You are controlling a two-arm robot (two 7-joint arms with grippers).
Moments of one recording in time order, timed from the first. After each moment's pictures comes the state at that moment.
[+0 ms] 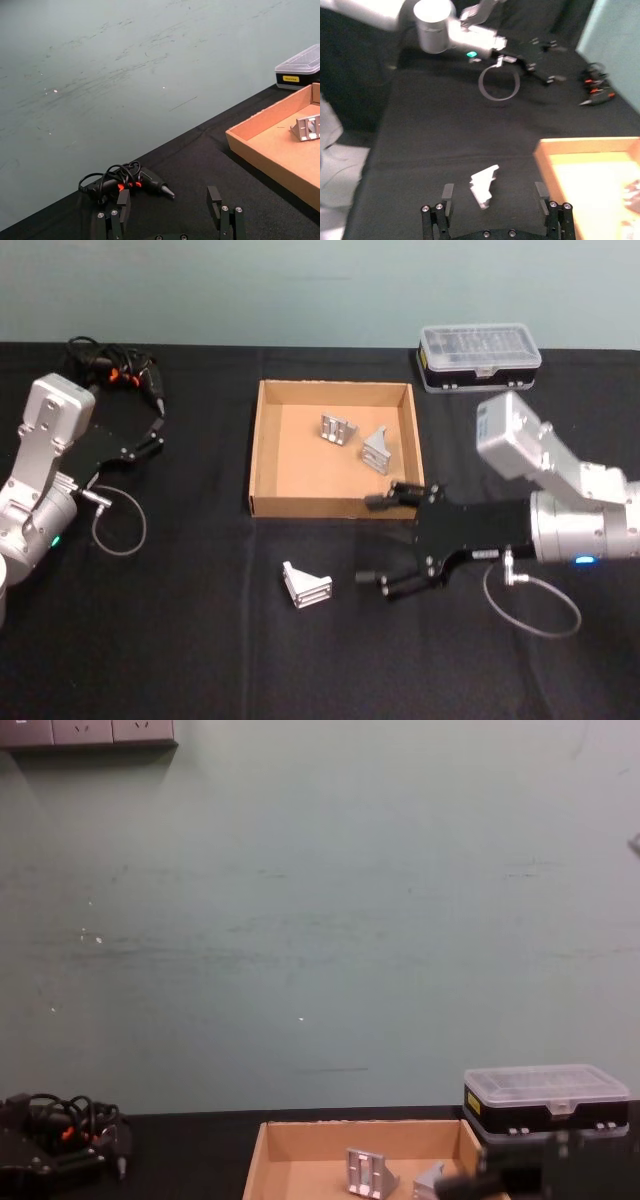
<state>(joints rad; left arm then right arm) -0.20 0.60 0.45 -1.41 -0.25 -0.12 0.03 0.40 0.75 -0.63 -1.67 0.36 0.13 0.88</state>
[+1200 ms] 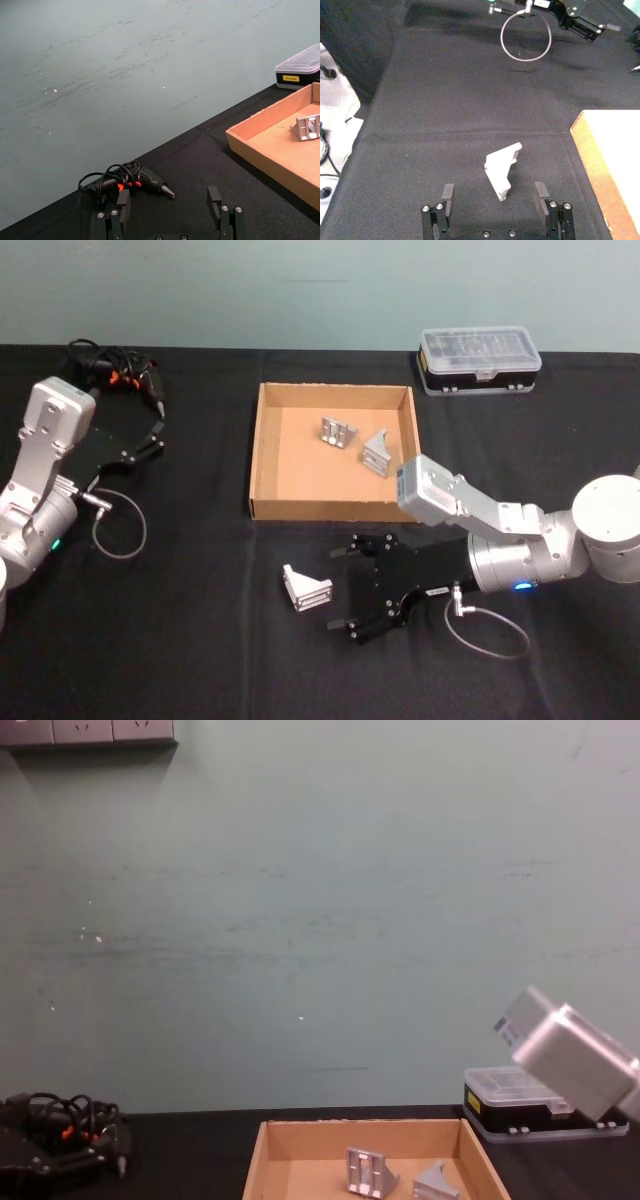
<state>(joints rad) -0.20 0.60 0.45 -1.41 -0.25 -0.12 0.03 0.53 0.63 -0.83 -1.45 0.27 0.10 0.91</state>
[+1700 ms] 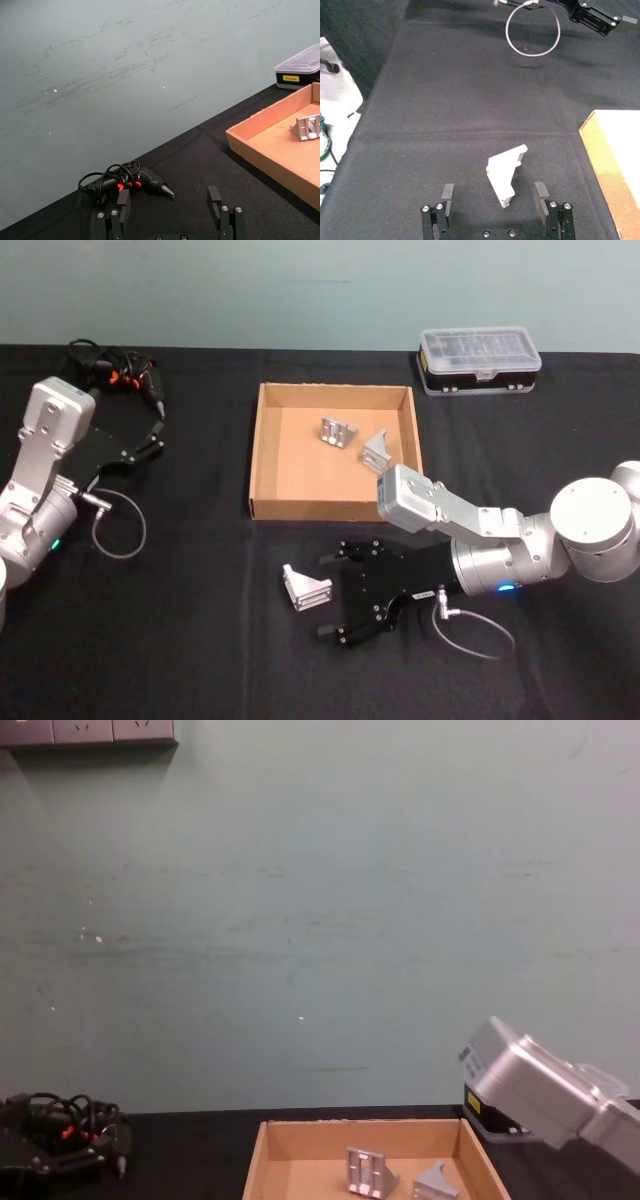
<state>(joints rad) -0.20 0.60 0.45 -1.41 -0.25 -0.12 0.03 0.55 0.59 -0.86 -1.40 0.25 0.09 0.92</state>
